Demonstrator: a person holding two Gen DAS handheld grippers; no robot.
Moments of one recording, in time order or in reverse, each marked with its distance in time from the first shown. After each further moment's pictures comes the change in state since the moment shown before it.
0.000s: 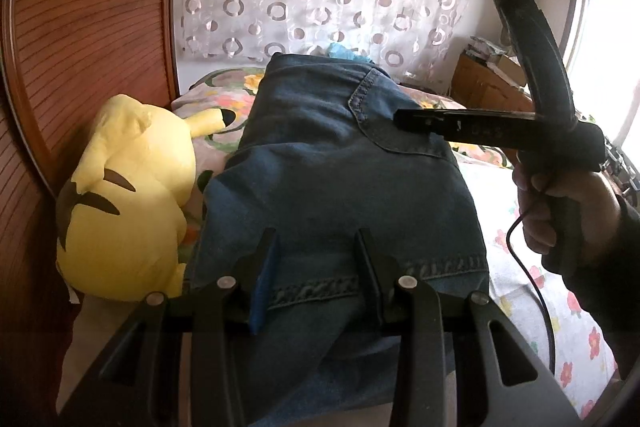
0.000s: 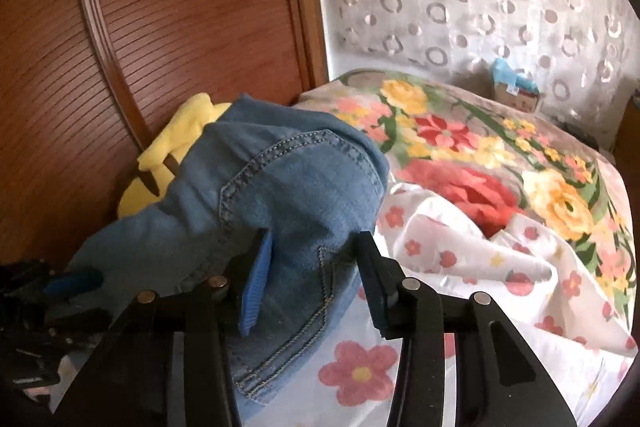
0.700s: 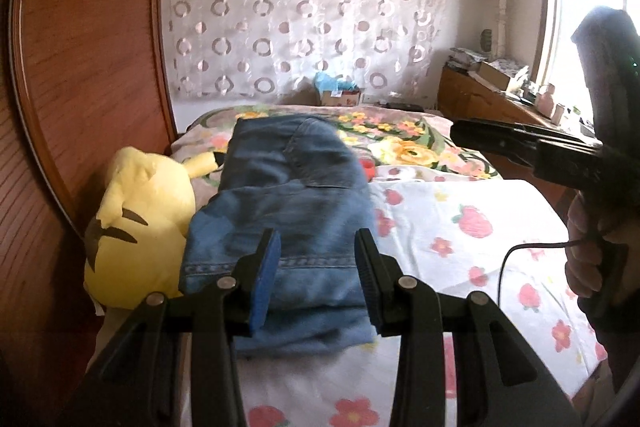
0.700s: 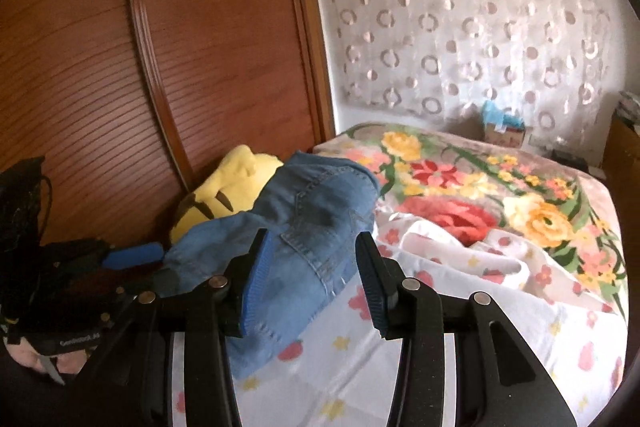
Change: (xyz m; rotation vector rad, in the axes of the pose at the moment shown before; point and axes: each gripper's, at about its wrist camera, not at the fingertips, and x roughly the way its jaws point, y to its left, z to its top) left arm -0.090 -0.062 0.001 0.095 -0.101 0.013; right arm -0.175 0.037 -0.046 0.008 -0.207 0.010
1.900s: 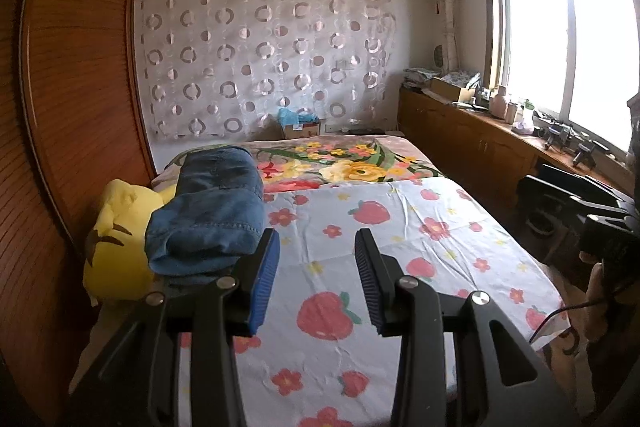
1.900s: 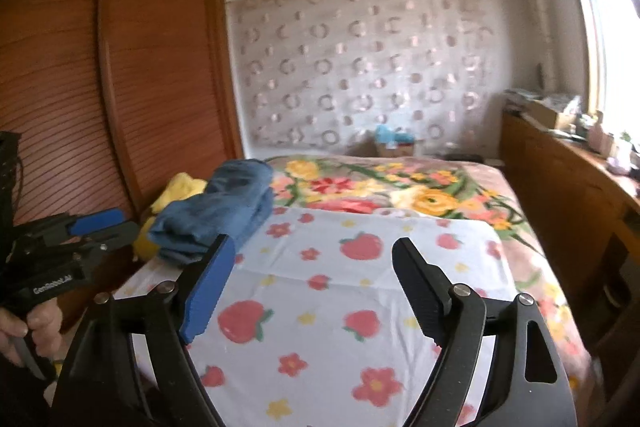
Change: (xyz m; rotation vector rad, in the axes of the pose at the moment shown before) left arm -0.131 -0.121 -0.052 0.086 -0.129 -0.058; right arm -0.238 0.029 -0.128 0.126 -0.185 -0.352
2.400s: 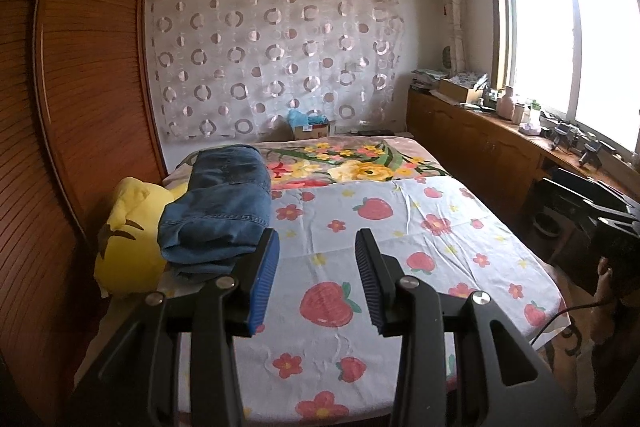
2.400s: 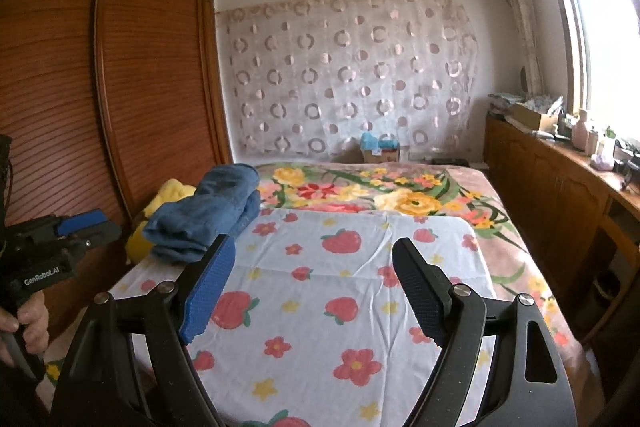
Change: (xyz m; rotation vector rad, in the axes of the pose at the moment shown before) left arm -0.018 -0.008 -0.009 -0.001 -0.008 0.047; right arm -0.033 -0.009 -0.015 0.011 -0.032 -0.027
